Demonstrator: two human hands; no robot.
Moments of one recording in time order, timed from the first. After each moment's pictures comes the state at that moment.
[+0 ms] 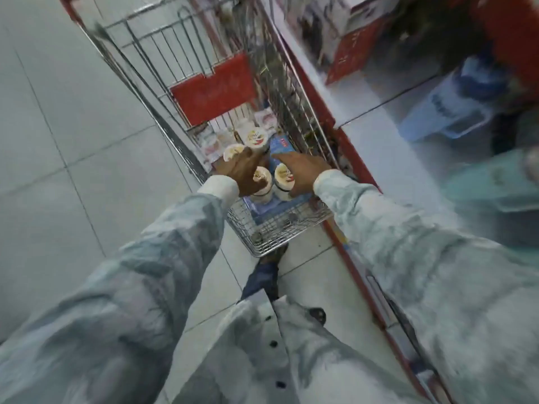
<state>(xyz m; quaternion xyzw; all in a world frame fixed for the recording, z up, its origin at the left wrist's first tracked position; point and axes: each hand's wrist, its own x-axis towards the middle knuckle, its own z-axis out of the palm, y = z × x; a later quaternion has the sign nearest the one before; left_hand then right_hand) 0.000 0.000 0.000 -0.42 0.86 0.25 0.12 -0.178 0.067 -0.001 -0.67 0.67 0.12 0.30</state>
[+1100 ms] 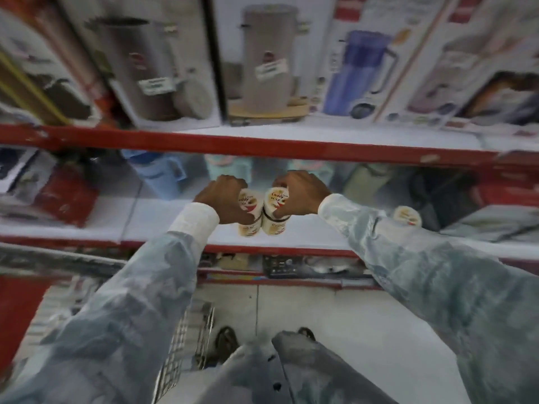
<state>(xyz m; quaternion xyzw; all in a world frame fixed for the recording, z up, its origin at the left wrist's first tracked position) -0.321 0.251 0.138 0.05 0.97 0.14 0.17 -0.357 0.456 0.139 -0.18 0.96 -0.14 0.17</state>
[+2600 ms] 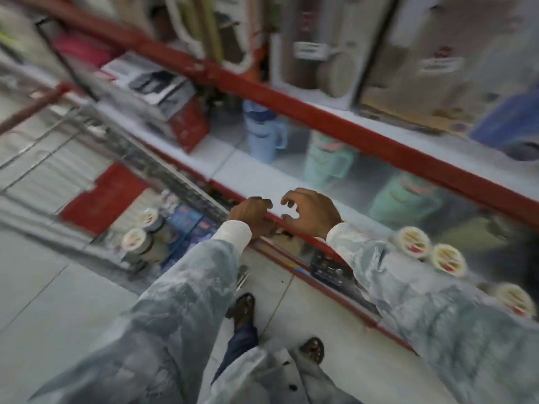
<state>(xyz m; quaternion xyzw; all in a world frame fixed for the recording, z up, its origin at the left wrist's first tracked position) -0.214 0.199 0.070 -0.22 0.93 0.22 0.18 -0.302 0.349 0.096 -0.41 0.88 -0.15 0.19</state>
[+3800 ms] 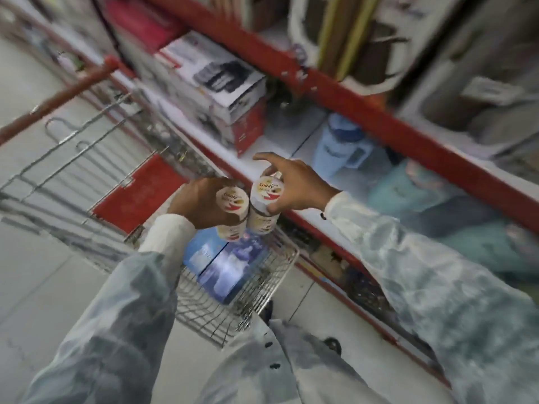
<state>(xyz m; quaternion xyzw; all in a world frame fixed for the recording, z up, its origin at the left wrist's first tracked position) -0.119 -0.062 0.094 -0.31 0.91 0.26 0.10 -0.298 0.092 0.109 -0.49 0.79 -0.21 0.29</state>
